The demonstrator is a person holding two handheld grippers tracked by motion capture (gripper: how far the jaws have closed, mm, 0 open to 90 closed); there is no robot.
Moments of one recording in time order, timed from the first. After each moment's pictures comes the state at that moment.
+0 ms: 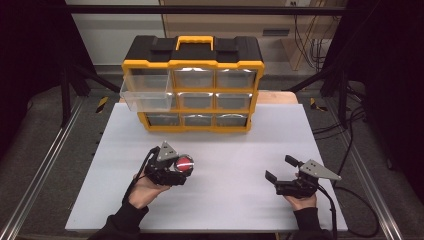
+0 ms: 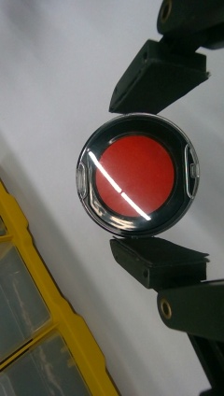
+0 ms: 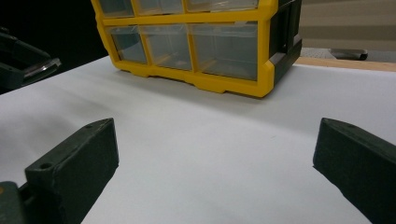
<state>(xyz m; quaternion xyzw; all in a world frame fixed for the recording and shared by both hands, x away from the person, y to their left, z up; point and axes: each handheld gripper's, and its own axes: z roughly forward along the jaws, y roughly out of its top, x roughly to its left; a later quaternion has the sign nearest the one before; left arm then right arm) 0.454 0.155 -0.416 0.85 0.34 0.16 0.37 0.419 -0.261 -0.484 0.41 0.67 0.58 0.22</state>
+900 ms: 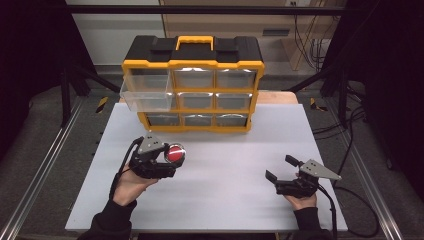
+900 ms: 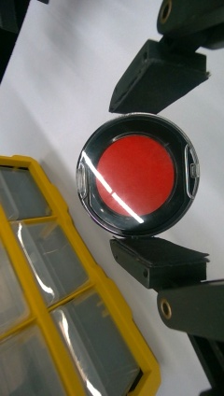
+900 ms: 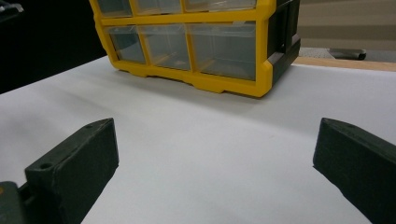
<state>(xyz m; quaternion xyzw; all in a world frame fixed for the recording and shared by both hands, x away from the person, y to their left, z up) 0.447 0.177 -0.365 0.83 0.33 0.19 0.41 0.420 -0.262 -0.484 0.41 0.67 0.58 0.23</state>
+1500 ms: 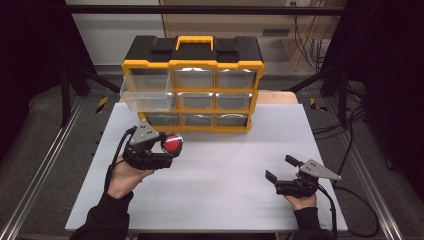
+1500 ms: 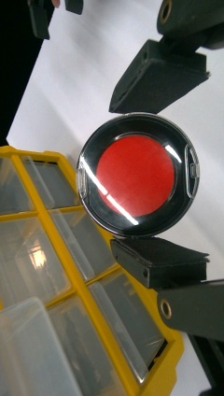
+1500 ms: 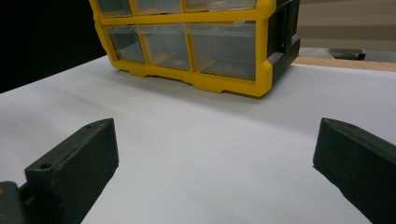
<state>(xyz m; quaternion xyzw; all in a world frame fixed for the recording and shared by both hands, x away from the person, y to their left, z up) 0.450 0.180 -0.331 0.82 0.33 0.21 0.43 0.420 -0.262 -0.484 0.41 0.67 0.58 0.23</state>
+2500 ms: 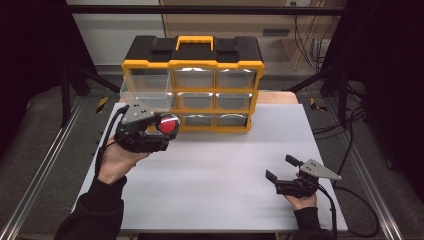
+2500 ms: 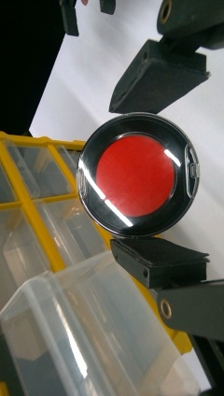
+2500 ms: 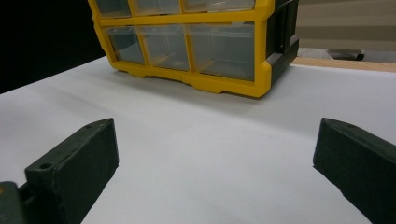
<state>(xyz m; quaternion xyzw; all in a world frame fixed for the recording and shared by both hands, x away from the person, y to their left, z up) 0.458 0.178 -0.274 0.81 0.32 0.24 0.42 0.419 -0.262 -0.484 0.41 0.67 0.58 0.23</state>
